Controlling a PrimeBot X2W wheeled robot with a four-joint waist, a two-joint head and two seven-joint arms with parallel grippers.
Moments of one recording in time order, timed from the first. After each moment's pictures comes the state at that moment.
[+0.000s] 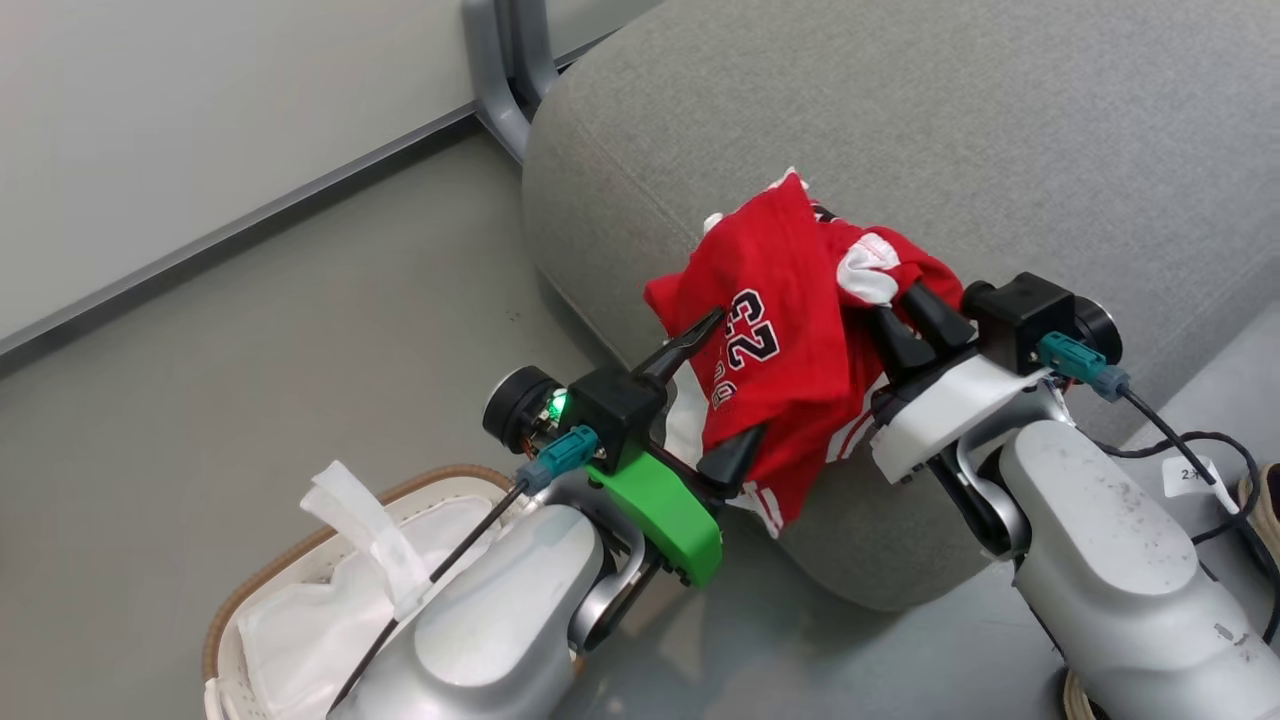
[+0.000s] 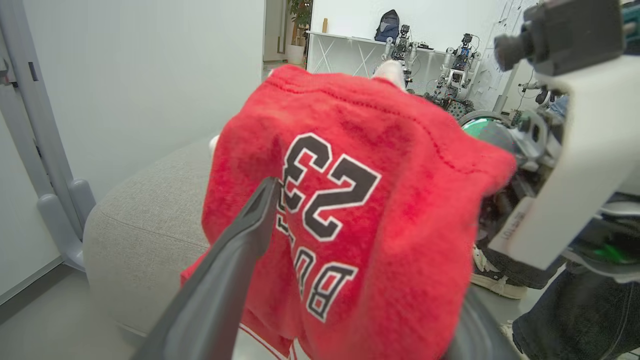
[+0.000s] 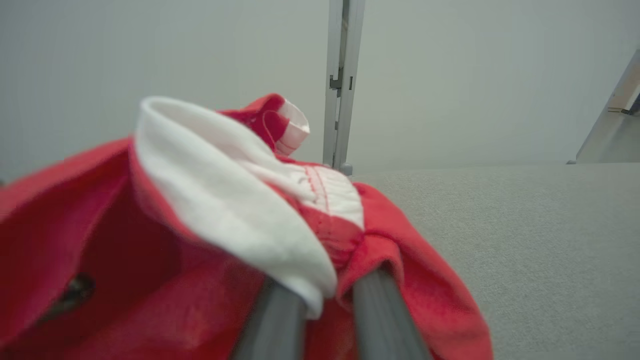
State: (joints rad) left arm -0.60 0.05 -0.84 0.46 -0.53 -0.12 -0.26; right arm -0.58 -0.22 0.47 0.43 0.41 0.13 -0.26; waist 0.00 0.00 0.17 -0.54
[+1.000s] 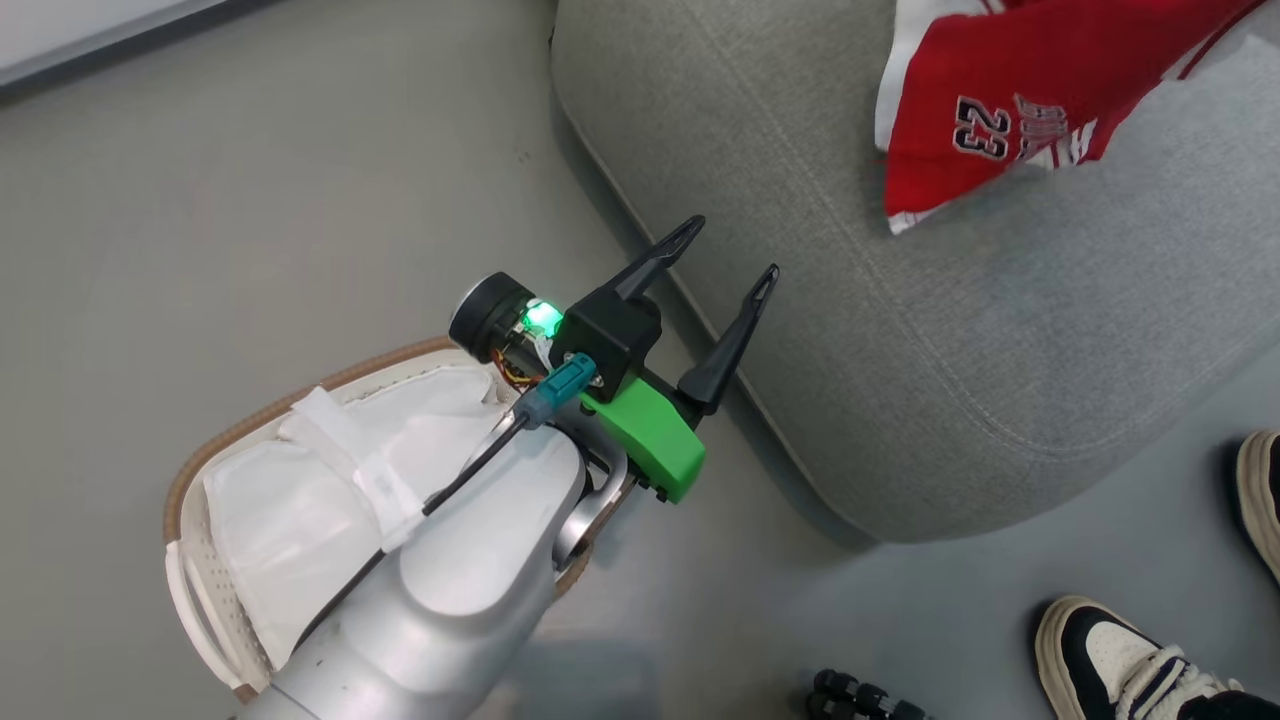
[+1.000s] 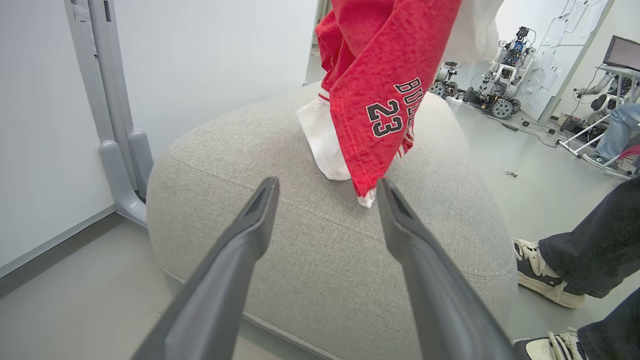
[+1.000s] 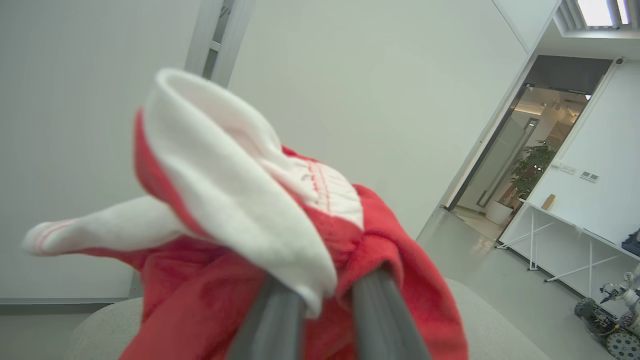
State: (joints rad) left arm -0.73 0.05 -0.81 0.52 -0.41 -0.12 -0.26; right arm -1.08 -0.44 0.09 0.58 0.23 0.13 -0.26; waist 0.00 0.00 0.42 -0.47
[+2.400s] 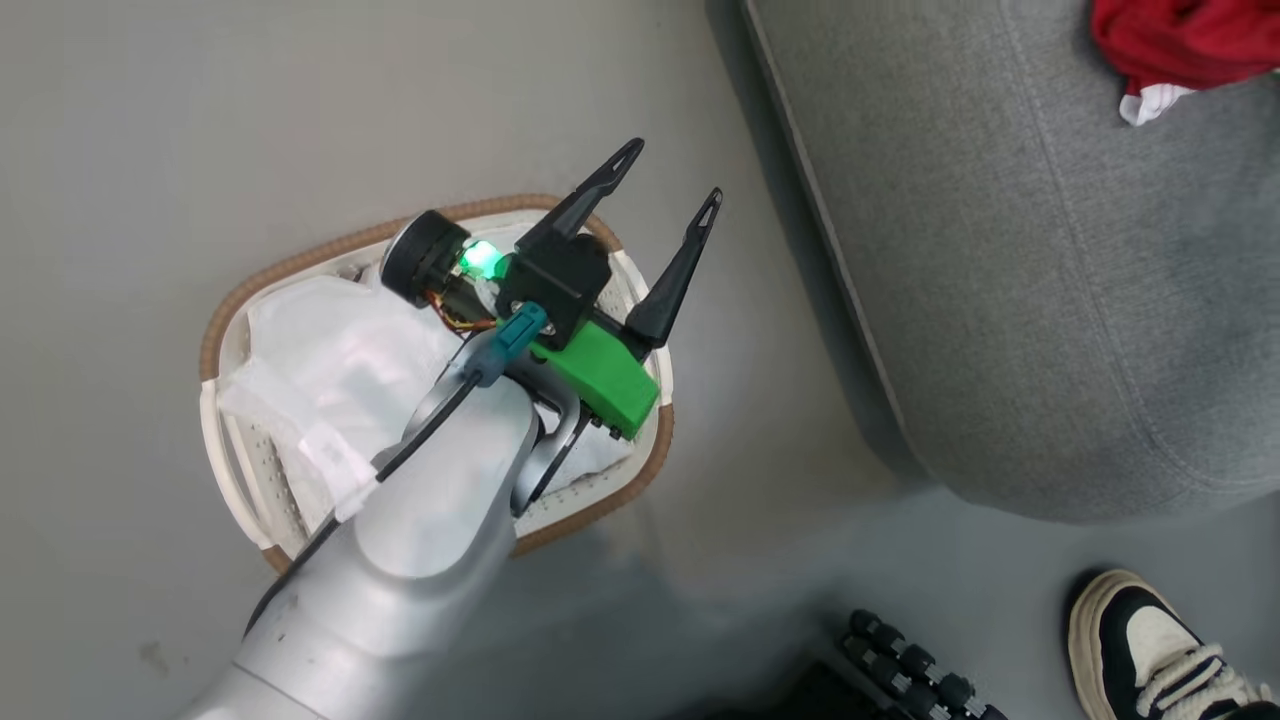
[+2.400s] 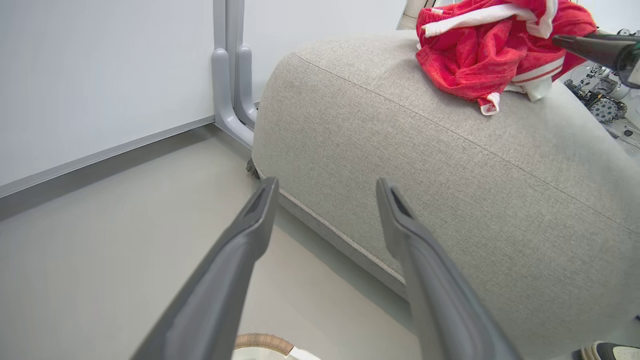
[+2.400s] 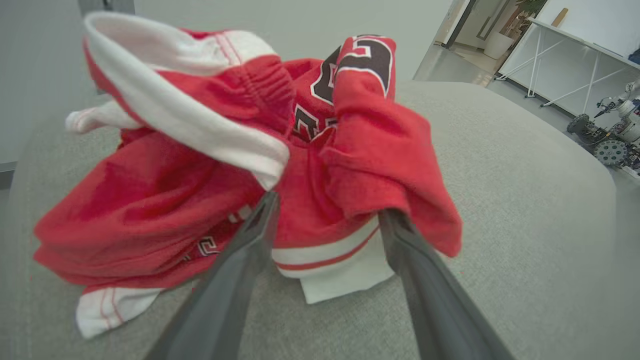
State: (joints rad) left arm -0.77 0.06 -0.69 0.52 -0.30 -0.12 -0.26; right arm -0.75 -0.29 -0.39 0.63 0.13 0.13 -0.26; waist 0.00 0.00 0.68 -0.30
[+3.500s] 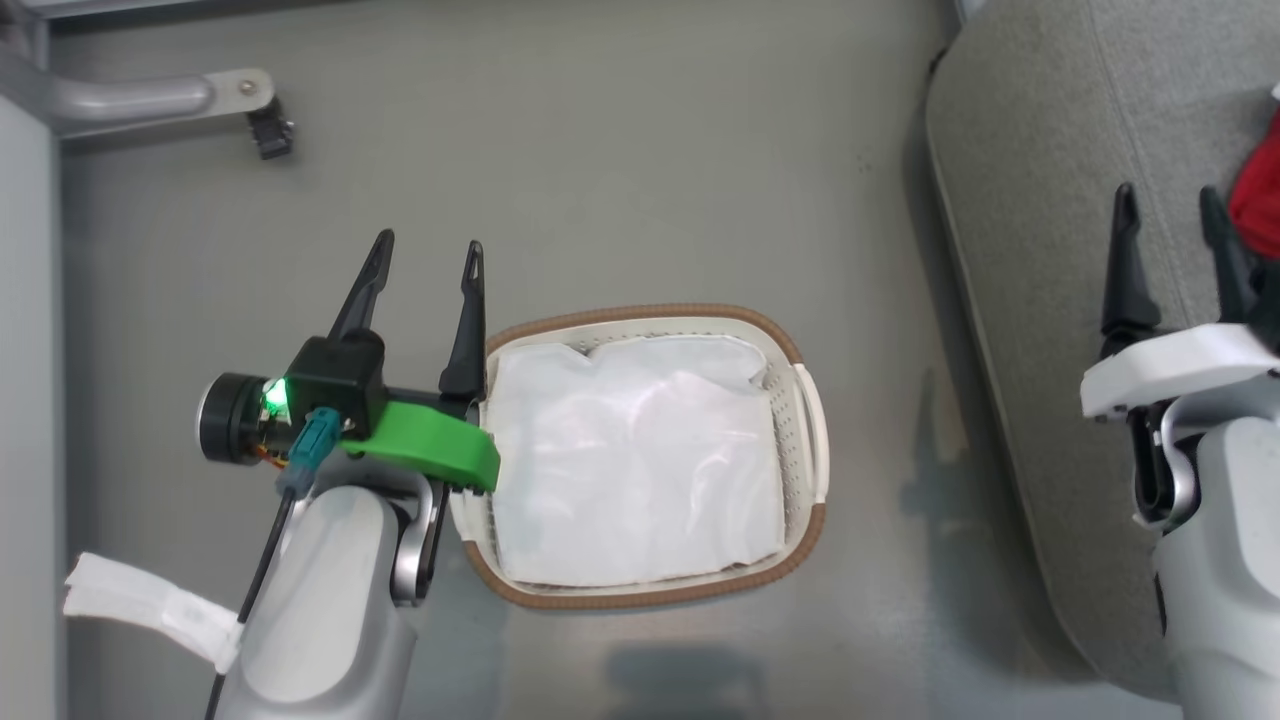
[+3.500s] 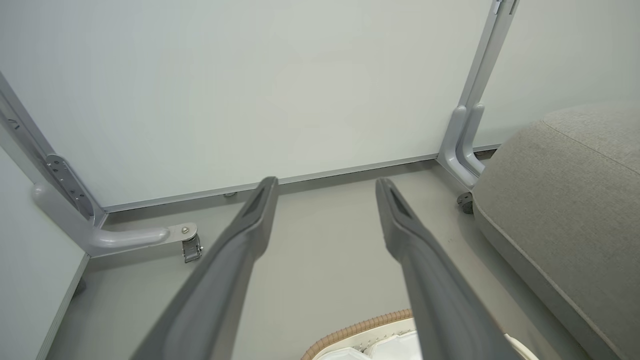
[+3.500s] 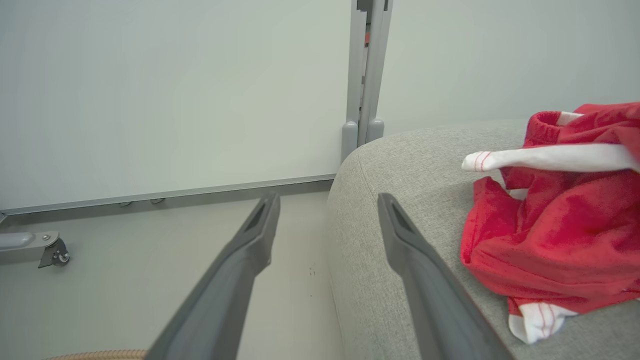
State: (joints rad) left arm -0.46 0.05 -0.25 0.38 -0.17 -0.03 -0.26; right arm -0.50 -0.15 -0.17 0.43 0.17 0.13 -0.26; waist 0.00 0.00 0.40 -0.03
